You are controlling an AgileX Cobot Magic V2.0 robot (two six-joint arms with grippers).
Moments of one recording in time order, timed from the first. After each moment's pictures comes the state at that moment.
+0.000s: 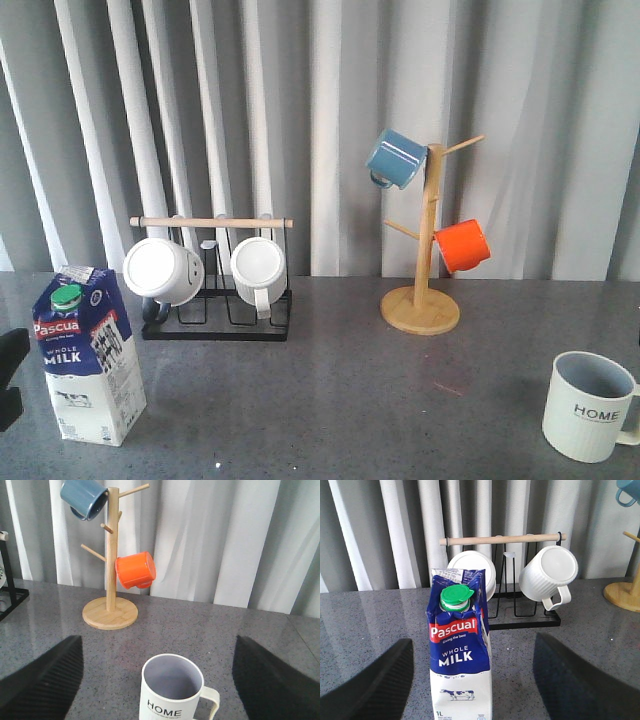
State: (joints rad) left arm -0.09 0.96 -0.64 -0.03 -0.07 0.02; right arm 0.02 0.82 -0.68 -0.30 0.09 0.24
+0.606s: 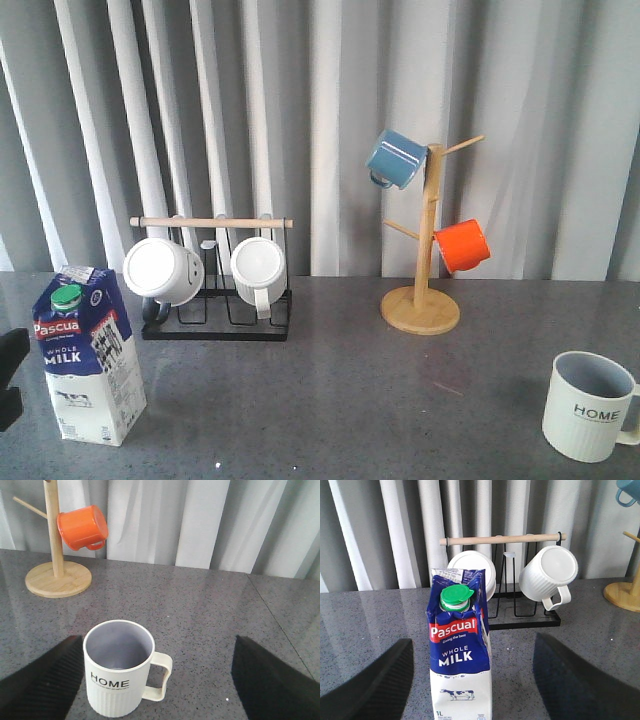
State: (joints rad) left arm -0.09 0.96 -0.64 -0.03 -0.07 0.02; right arm -0.15 0.95 -0.66 -0.09 0.05 -0.01
